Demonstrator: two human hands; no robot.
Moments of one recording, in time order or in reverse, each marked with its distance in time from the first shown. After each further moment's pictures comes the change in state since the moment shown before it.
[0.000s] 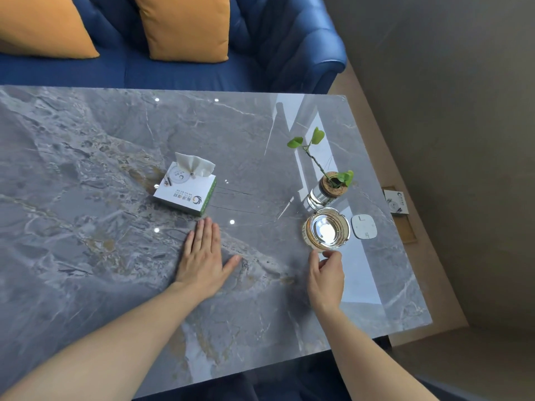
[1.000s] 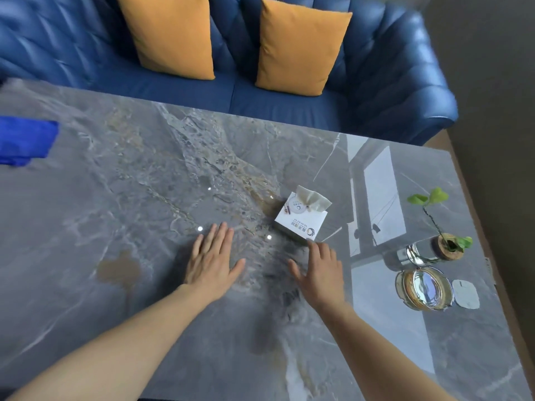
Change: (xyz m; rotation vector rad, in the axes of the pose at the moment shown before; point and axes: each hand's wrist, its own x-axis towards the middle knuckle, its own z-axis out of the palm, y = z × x) left_hand -0.049 -0.210 -0.062 -0.064 0.094 -0.176; right_hand -0.093 -0.166 0.144 -0.554 -0.223 -0.772
